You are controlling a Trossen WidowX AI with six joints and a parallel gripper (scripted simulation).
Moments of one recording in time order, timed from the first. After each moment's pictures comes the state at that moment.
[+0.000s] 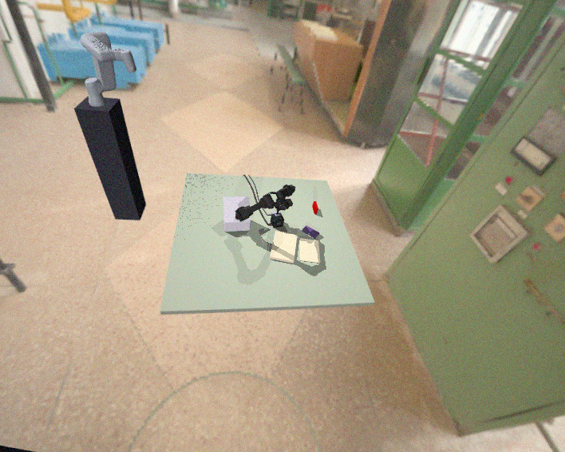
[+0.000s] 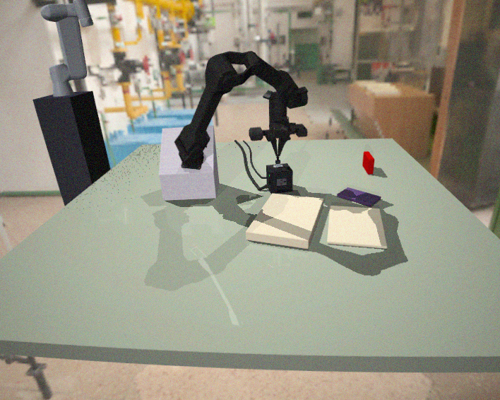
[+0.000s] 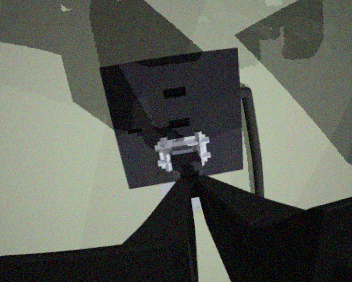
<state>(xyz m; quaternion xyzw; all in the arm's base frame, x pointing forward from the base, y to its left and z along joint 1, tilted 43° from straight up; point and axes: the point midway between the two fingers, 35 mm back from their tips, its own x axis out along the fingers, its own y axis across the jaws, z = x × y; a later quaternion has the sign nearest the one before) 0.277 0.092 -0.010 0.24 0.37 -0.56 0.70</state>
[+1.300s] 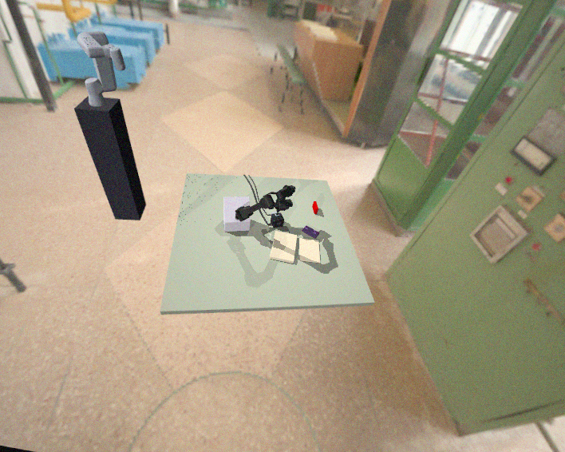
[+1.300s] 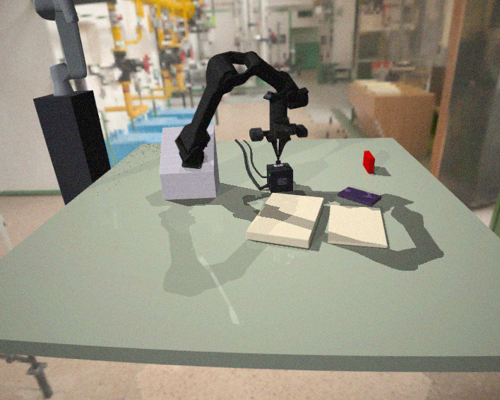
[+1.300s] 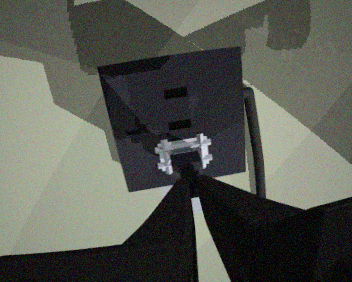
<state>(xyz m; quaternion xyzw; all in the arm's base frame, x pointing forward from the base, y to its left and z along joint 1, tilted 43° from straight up) 0.278 0.089 -0.013 0.24 0.37 -0.56 0.70</state>
